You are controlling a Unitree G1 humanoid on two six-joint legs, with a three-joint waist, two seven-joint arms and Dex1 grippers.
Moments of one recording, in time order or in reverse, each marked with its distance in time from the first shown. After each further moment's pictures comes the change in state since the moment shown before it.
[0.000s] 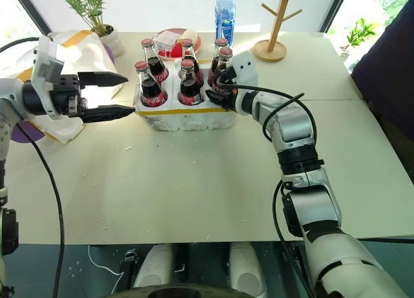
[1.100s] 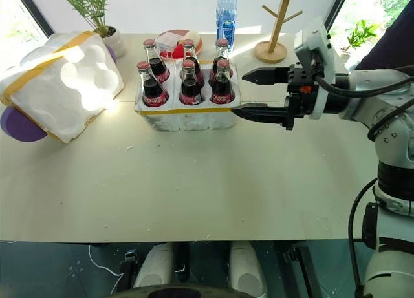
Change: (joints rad) left arm 0.101 0.544 -0.022 0.626 0.407 -0.199 -0.183; right arm 0.127 -0.551 -0.203 -0.521 0.460 0.243 0.586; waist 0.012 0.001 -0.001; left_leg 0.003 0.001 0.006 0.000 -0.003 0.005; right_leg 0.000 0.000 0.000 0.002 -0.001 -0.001
